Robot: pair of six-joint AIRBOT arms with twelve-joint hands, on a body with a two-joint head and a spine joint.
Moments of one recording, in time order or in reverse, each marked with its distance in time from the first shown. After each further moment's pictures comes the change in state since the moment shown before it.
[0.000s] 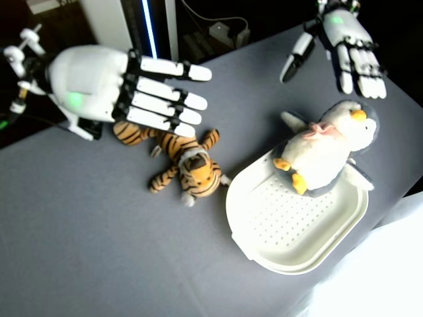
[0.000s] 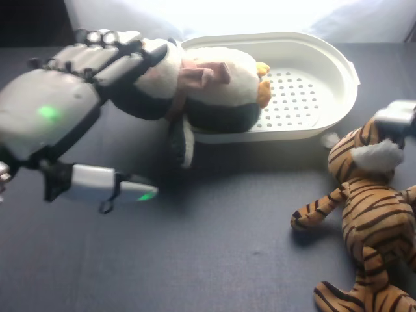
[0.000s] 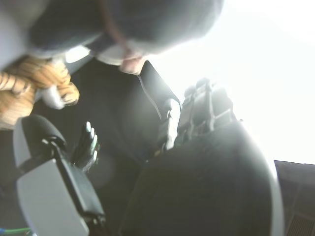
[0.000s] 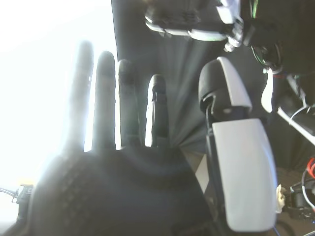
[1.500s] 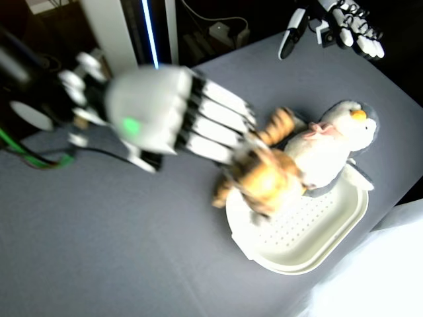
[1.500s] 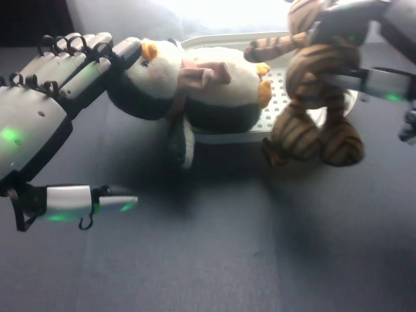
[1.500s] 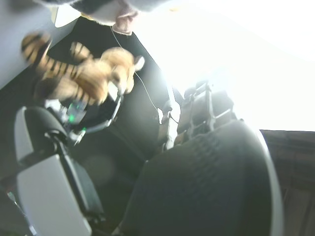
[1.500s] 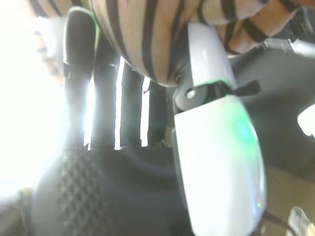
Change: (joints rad) left arm 0.121 0.016 -0.051 -0.020 -0.179 -0.060; right arm 0.629 -0.352 0.415 0.066 -0.406 -0.054
